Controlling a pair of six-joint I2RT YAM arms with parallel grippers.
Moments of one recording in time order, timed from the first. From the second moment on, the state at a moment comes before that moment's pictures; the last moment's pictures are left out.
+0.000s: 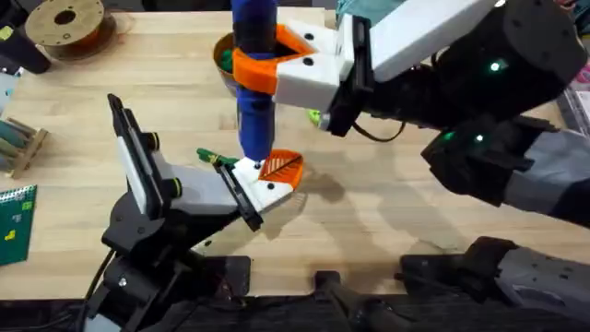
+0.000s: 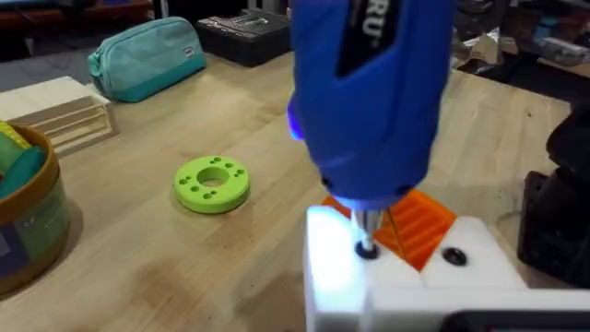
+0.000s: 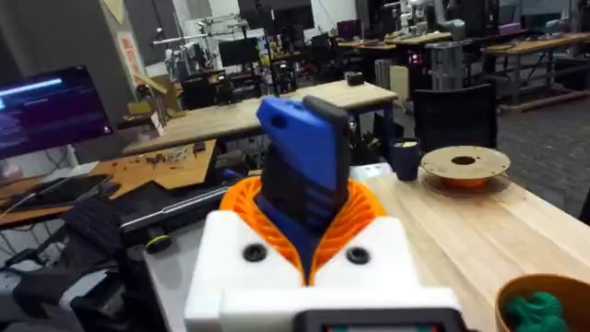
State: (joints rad) left arm -0.44 0.01 0.02 -0.07 0.56 -0.09; right arm 0.72 1.22 0.68 0.82 -0.64 0.31
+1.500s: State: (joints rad) left arm -0.44 0.01 0.02 -0.07 0.56 -0.09; right arm 0.26 1.30 0.69 -0.04 -0.14 -1.20
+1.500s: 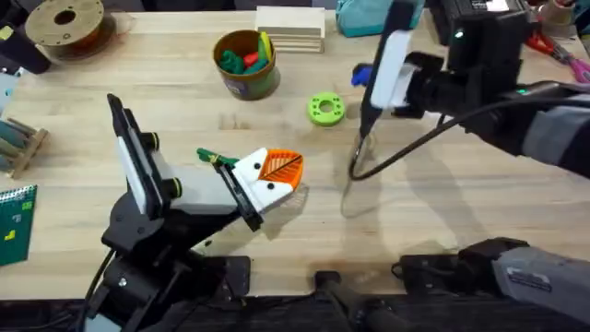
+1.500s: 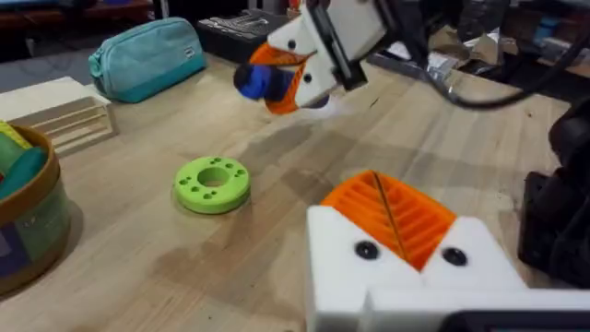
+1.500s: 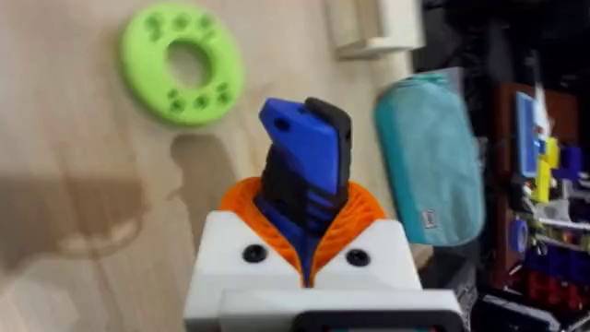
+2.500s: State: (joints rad) left arm -0.44 0.01 0.02 -0.07 0.56 -0.09; right arm 0.26 1.48 0.76 -0.26 0.04 -1.31
